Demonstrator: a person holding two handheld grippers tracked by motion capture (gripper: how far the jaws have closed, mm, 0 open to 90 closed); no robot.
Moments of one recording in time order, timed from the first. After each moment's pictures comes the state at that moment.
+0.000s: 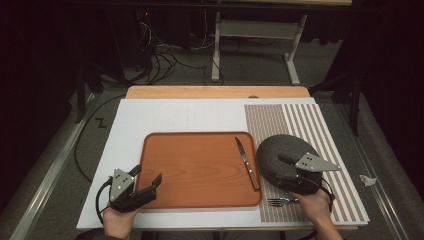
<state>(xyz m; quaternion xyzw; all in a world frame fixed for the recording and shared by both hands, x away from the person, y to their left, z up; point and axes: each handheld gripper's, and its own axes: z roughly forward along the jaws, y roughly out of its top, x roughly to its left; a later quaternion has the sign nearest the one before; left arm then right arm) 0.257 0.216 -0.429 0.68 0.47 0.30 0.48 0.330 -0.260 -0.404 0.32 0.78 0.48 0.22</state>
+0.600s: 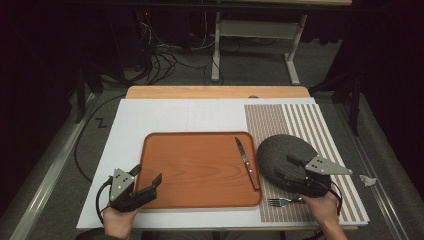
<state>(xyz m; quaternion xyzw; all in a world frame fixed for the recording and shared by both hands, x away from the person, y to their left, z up) 0.257 0.216 -0.428 0.67 0.47 0.30 0.48 0.325 -0.281 -0.405 0.33 0.77 0.49 0.23</state>
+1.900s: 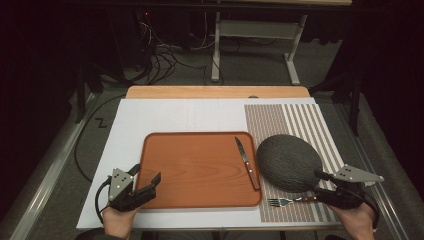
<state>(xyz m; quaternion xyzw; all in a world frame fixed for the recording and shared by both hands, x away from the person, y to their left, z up) 0.258 0.217 -0.428 0.67 0.48 0.31 0.48 0.300 -0.348 -0.401 0.39 0.81 0.39 0.21</state>
